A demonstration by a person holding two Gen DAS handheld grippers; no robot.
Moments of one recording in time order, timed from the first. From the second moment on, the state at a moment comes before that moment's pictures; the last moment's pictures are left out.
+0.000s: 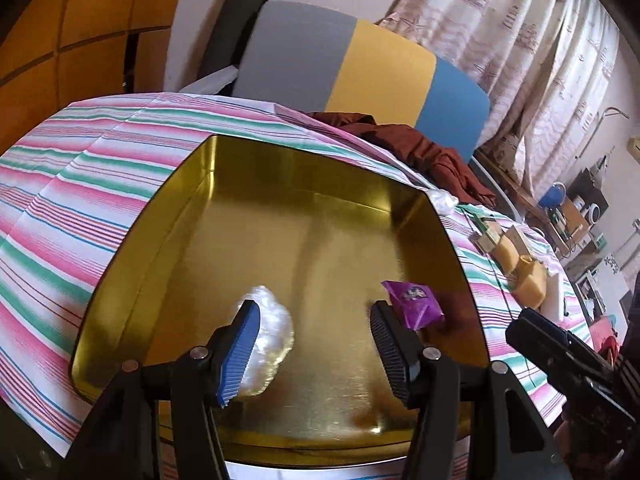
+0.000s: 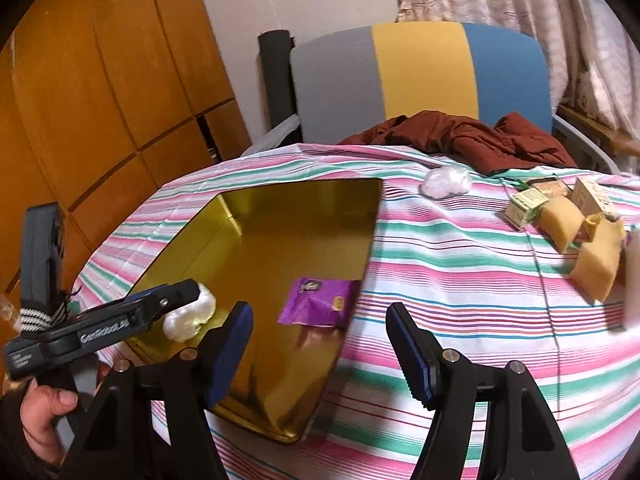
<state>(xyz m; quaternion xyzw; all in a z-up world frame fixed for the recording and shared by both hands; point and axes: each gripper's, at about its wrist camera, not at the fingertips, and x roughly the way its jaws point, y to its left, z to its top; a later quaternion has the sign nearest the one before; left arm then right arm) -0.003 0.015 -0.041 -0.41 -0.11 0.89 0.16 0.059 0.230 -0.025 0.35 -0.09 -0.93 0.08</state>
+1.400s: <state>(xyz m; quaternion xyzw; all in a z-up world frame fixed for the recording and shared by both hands) 0.026 0.176 -0.019 -0.46 -0.01 0.82 0.35 0.137 0.546 -0.049 0.34 -0.11 -0.89 -0.27</state>
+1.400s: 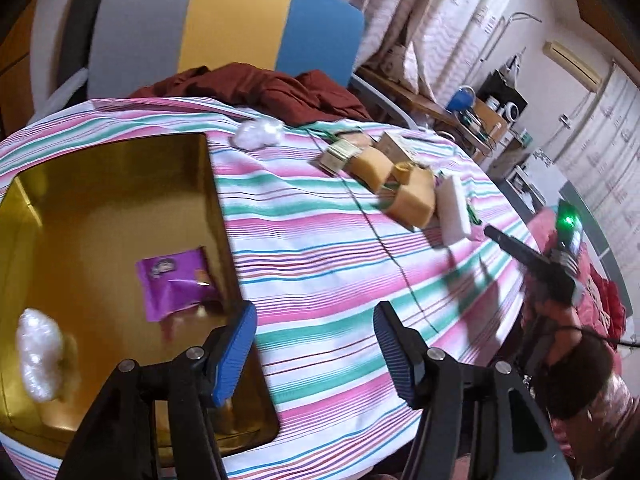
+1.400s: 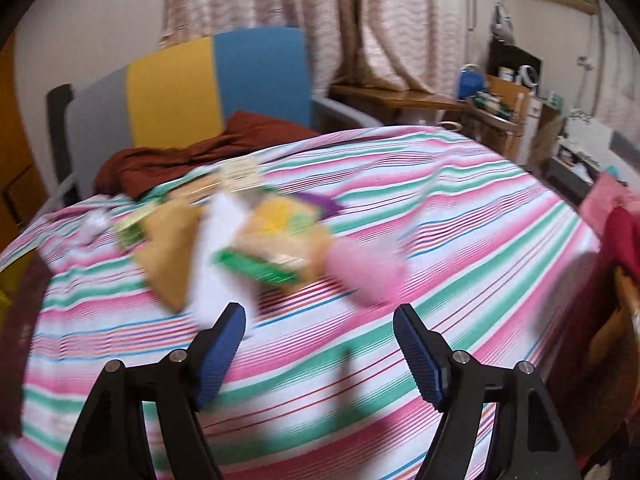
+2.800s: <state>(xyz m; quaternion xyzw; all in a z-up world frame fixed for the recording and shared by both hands) -0.028 0.429 -0.065 -0.40 0.24 0.76 0.45 0.105 0.614 -0.097 0.34 -0.09 -0.88 -0.32</state>
